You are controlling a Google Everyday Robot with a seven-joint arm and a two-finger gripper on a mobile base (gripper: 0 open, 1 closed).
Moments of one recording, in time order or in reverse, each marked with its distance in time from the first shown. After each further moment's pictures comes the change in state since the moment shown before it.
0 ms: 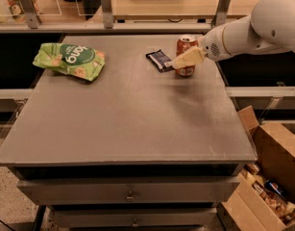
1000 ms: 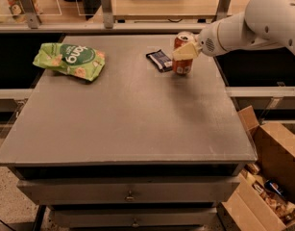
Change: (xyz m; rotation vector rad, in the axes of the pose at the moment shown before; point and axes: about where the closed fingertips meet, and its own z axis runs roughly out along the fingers) arm -0.014 -0.004 0.009 0.013 -0.009 0.040
